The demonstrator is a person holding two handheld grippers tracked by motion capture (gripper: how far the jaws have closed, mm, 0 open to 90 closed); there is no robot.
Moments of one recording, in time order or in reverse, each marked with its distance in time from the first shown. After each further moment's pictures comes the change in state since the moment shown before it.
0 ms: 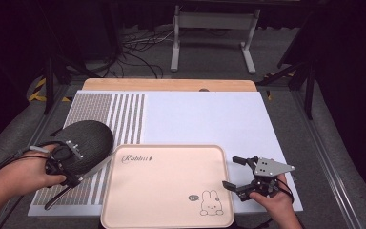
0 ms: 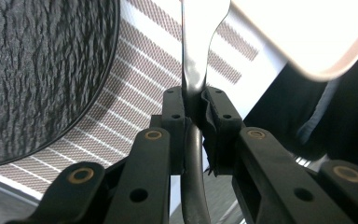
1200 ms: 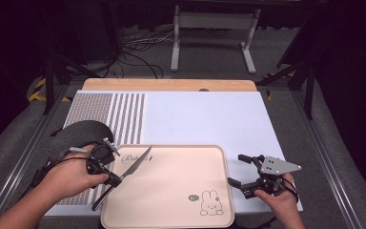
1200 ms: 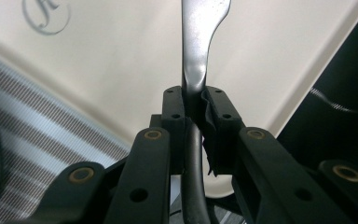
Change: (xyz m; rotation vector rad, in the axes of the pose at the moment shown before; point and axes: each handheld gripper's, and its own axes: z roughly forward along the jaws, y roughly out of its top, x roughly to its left) left arm -0.061 0.070 0.017 -0.139 -0.116 -0.014; right arm -0.008 -0.002 -0.012 -0.021 -0.042 0.019
